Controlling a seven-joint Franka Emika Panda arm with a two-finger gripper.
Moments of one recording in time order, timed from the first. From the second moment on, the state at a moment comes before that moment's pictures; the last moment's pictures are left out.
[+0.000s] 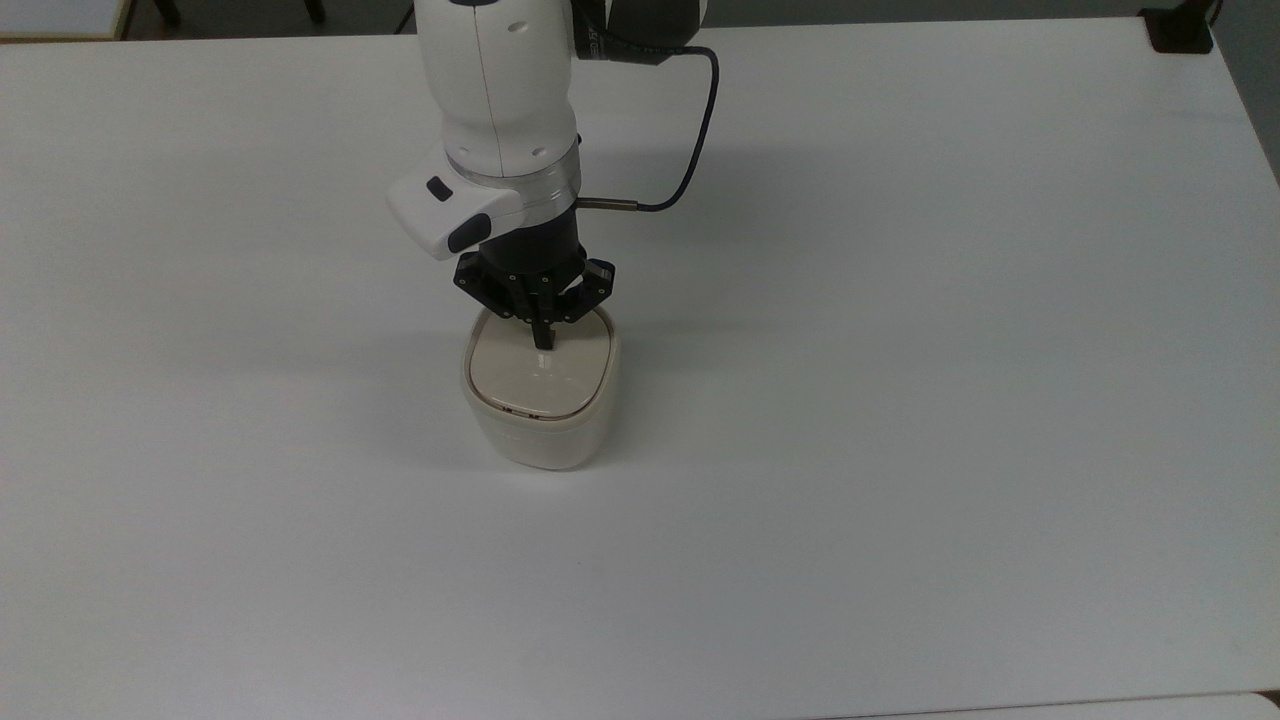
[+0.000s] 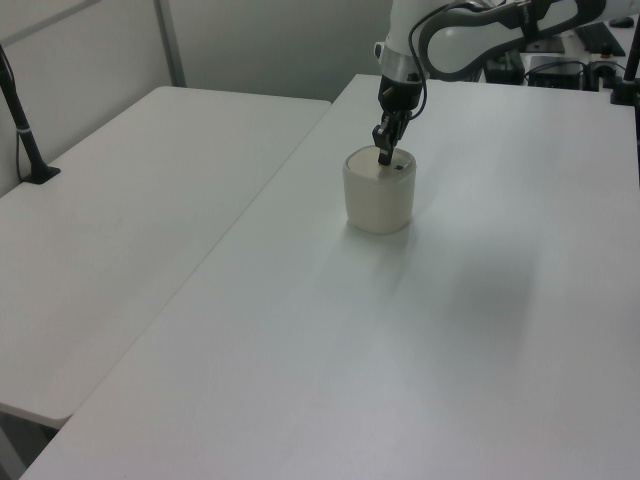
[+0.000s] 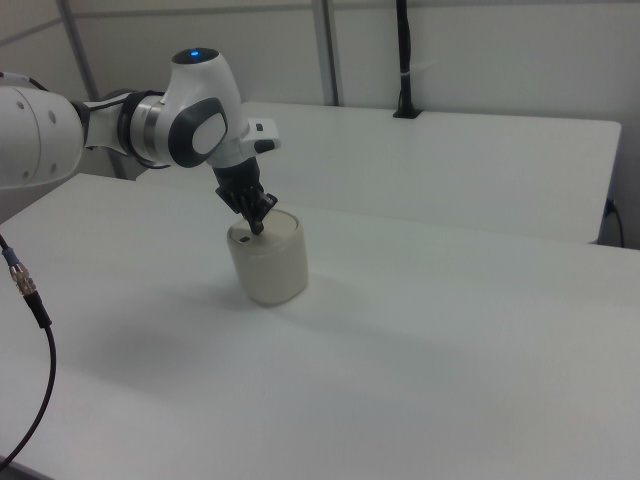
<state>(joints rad) 0.15 0.37 -0.12 -1.60 0.07 2.16 0.09</state>
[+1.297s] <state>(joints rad) 0.15 0.34 -0.10 -1.63 0.03 2.14 0.09</state>
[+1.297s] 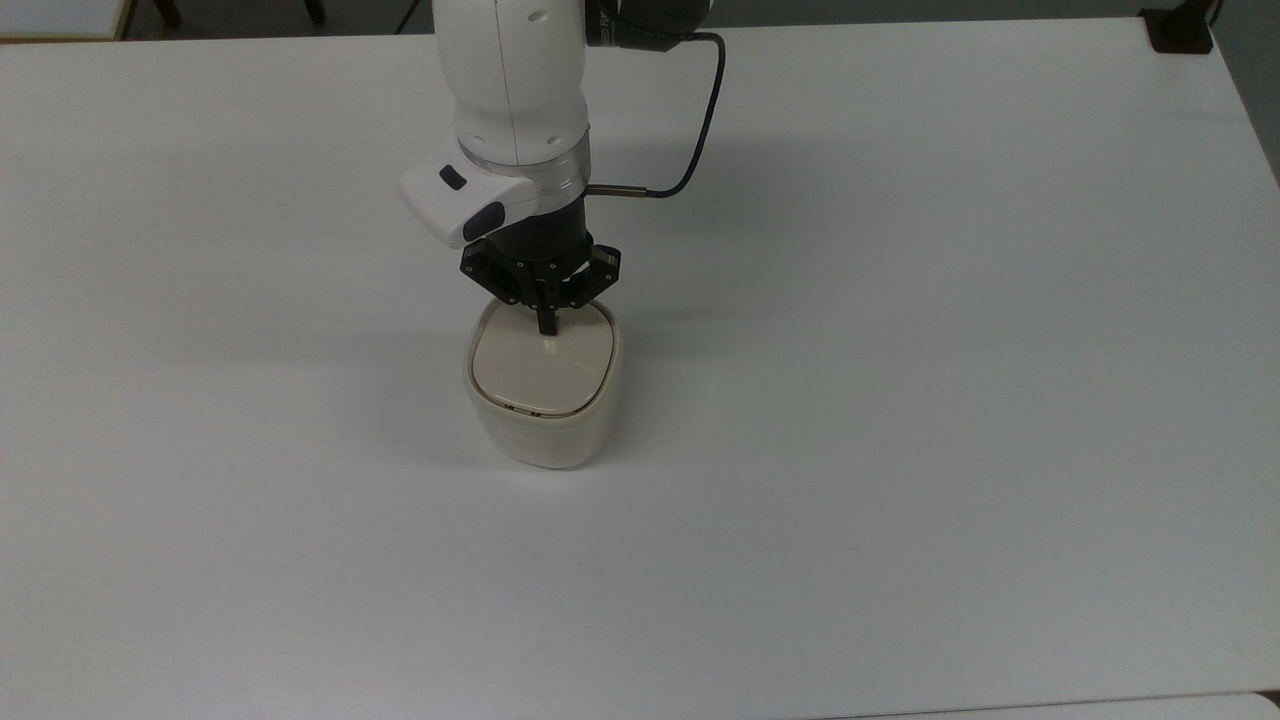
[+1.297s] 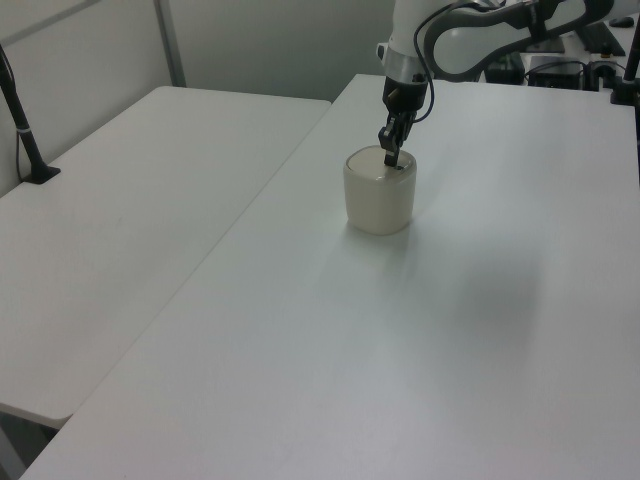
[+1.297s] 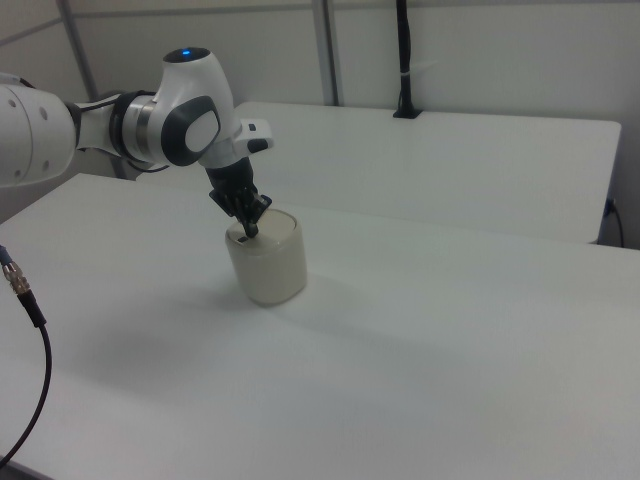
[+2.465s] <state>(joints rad) 0.13 0.14 -0.11 -1.61 0.02 1.77 0.09</state>
